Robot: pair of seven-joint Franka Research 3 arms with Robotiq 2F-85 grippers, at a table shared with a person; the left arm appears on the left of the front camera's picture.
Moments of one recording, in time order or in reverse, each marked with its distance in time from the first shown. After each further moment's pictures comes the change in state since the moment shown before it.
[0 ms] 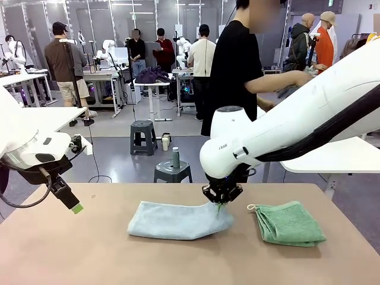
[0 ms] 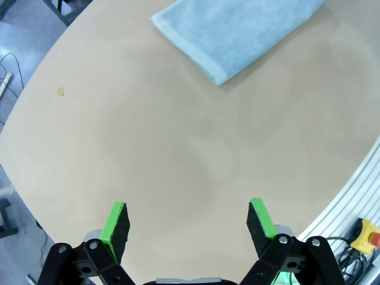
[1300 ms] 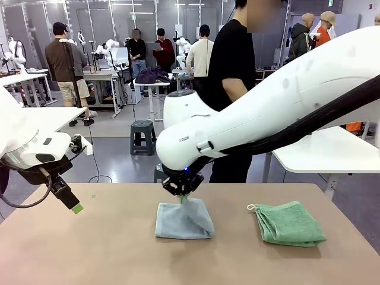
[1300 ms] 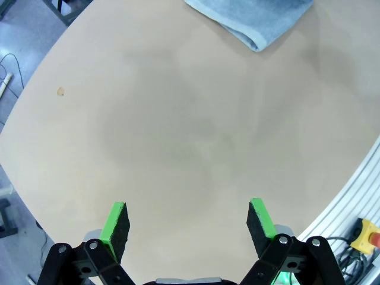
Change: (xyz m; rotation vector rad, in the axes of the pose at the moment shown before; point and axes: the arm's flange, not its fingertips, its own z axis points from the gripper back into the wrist) left arm 0.000 0.000 0.000 0.000 0.000 0.000; right arm -0.009 0.138 0.034 0.020 -0.022 0.200
